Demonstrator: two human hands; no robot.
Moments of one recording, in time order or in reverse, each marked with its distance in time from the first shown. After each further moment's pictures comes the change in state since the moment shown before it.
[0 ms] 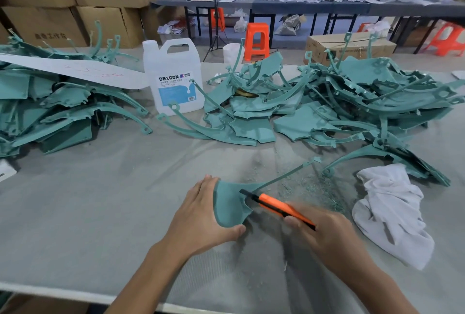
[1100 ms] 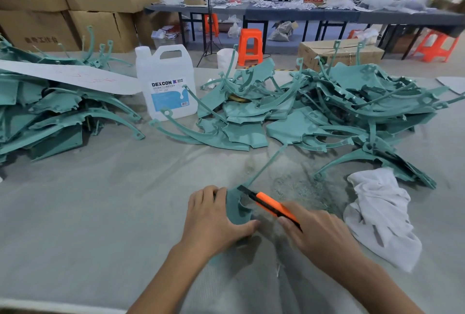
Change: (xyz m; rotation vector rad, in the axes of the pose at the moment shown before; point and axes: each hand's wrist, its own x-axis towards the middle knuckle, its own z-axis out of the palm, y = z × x) left_hand 0.015 0.044 0.016 0.280 0.034 -0.019; right_hand 0.009 -0.013 -0.010 -0.358 -0.131 0.022
